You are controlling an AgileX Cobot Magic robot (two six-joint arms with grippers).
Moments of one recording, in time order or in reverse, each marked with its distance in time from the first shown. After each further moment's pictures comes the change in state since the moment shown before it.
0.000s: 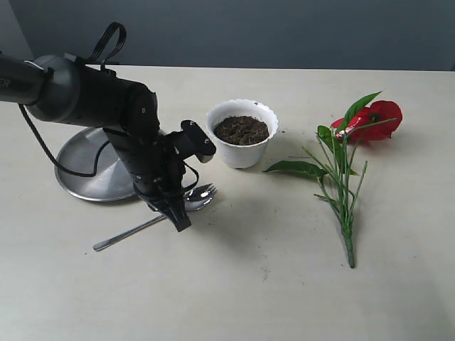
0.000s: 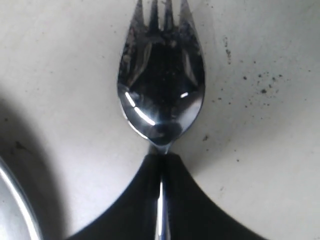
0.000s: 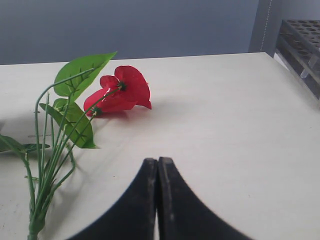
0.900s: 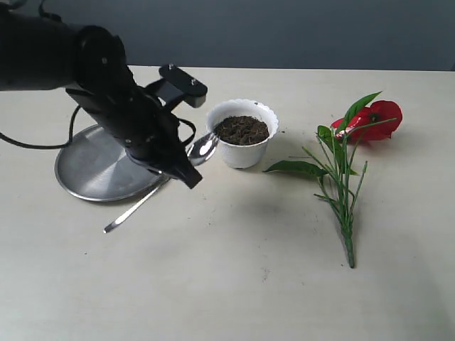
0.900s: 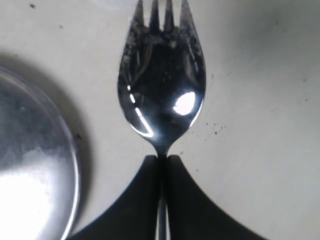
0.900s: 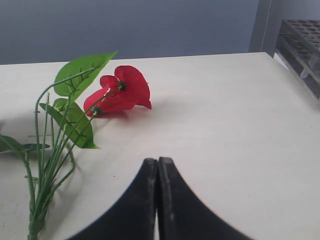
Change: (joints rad) left arm 0.000 -0.255 0.013 -0.047 -0.003 -0.194; right arm 0.000 0.000 0.000 0.000 0.000 0.000
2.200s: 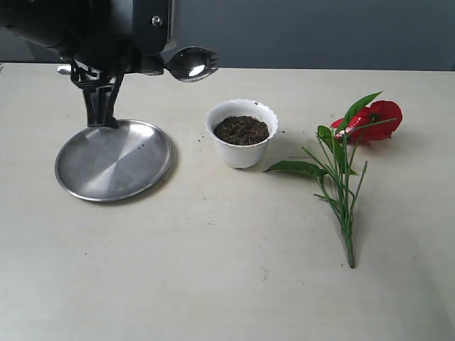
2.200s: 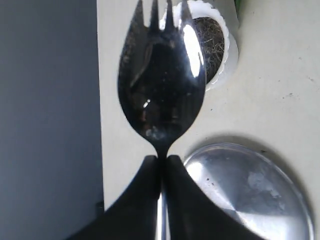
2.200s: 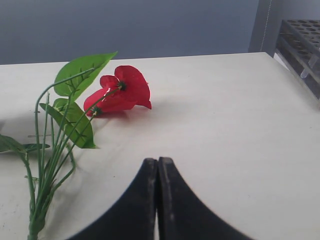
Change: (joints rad) left arm 0.000 -0.325 -0.054 0.184 -0.046 0.806; right arm 0.000 0.000 0.000 0.000 0.000 0.000
